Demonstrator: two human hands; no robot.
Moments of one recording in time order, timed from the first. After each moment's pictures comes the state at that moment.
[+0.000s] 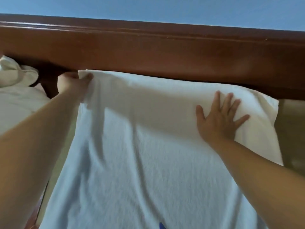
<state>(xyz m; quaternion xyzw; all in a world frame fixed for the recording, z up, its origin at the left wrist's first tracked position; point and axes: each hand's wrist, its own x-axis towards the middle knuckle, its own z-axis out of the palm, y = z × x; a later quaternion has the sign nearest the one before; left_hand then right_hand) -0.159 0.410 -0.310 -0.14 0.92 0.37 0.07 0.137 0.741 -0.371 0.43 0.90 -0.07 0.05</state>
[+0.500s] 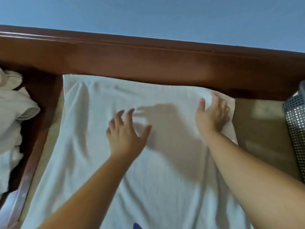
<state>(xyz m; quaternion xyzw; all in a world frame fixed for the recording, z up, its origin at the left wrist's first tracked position) 0.103 0.513 -0.295 0.13 0.96 0.21 0.09 0.167 0.779 -0.314 0.53 0.82 -0.19 -0.11</state>
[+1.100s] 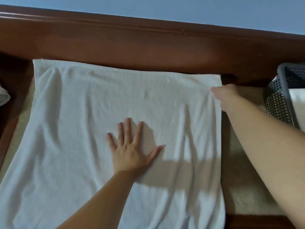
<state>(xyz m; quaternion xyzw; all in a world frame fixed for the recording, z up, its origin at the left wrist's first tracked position) 0.223 0.555 -0.334 0.21 0.96 0.10 0.15 0.206 0.917 -0.290 0.61 0.66 -0.44 -0.02</state>
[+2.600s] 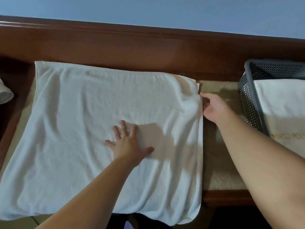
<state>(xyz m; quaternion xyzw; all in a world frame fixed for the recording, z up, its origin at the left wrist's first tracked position) 0.255 0.567 -0.310 0.18 0.94 0.06 0.29 0.300 0.880 -0.246 0.55 0.38 -0.74 -0.11</state>
